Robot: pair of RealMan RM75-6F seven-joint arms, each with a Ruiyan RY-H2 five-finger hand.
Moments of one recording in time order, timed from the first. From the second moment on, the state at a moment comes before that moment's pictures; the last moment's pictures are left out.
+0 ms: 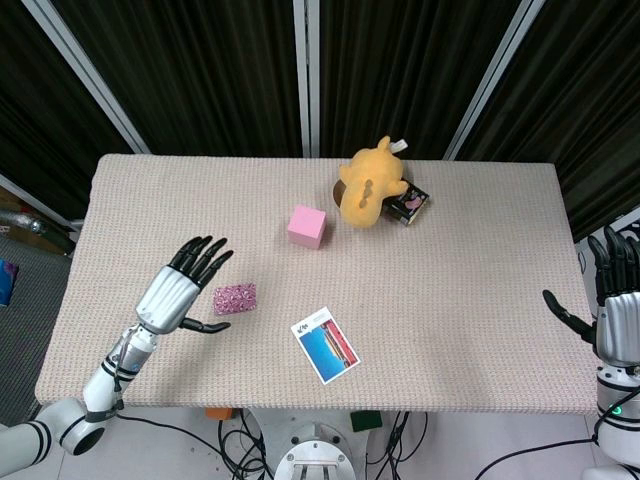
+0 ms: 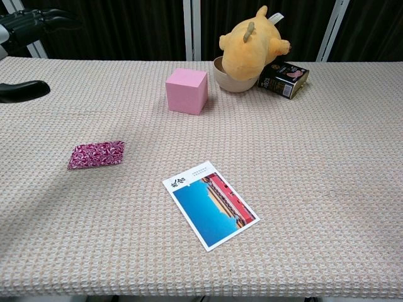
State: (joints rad) left arm -0.48 -1.50 -0.03 -1.29 1.73 1.46 0.04; right arm 0.15 -1.32 0.20 -1.32 -1.59 1.78 0.22
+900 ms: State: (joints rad) left arm -0.52 -1.39 0.04 -1.52 1.54 1.08 0.24; right arm 0.15 -1.31 0.19 -1.32 -1.58 1.75 0.22
